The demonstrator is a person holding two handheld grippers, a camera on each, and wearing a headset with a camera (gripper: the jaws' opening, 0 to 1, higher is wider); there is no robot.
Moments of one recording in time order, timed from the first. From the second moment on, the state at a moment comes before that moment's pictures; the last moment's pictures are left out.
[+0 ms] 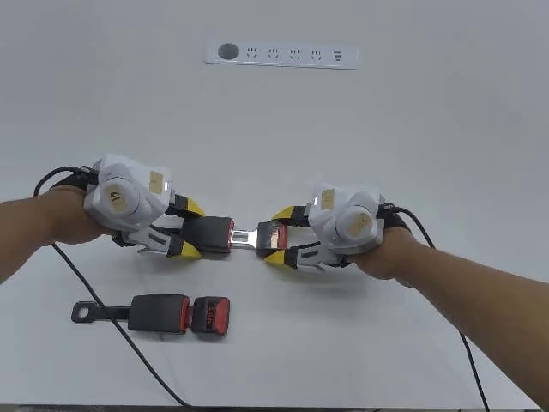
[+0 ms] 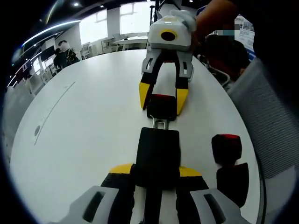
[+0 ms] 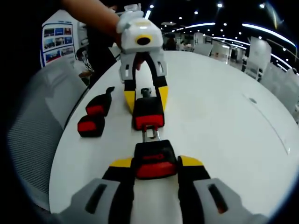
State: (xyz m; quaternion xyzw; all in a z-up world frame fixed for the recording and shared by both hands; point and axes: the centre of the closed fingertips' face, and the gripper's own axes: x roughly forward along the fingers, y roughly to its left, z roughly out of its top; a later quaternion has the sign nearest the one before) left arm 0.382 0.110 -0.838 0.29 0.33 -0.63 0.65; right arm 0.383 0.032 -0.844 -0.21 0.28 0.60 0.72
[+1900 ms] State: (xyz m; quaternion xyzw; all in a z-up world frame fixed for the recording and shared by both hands) left arm 0.382 0.110 -0.839 0.32 0.33 -0.64 0.62; right arm 0.383 0.063 -0.846 -0.26 0.35 0.57 0.70
